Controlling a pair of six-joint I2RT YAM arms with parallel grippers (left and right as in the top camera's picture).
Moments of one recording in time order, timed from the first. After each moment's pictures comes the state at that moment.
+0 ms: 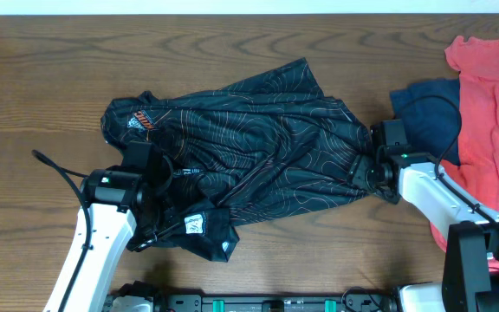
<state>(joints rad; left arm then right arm) -0.15 1.17 0.88 -1.33 0.06 -0.66 0.12 1.59 0.75 -0.51 0.02 0.58</state>
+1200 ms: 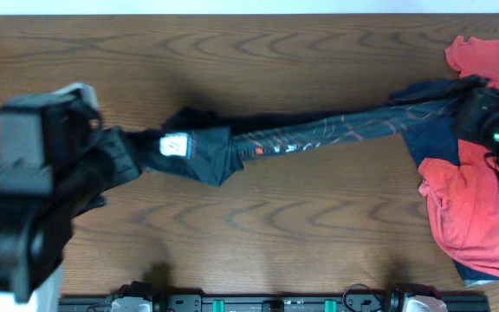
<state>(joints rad) -0.08 1.14 1.80 -1.48 0.06 -0.46 -0.11 1.13 1.65 -1.08 -0.02 0.25</state>
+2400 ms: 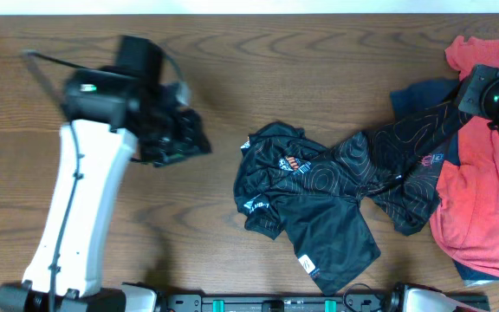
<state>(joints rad) -0.25 1.54 1.63 -1.51 0.38 -0.37 -0.15 1.40 1.79 -1.23 0.02 0.19</state>
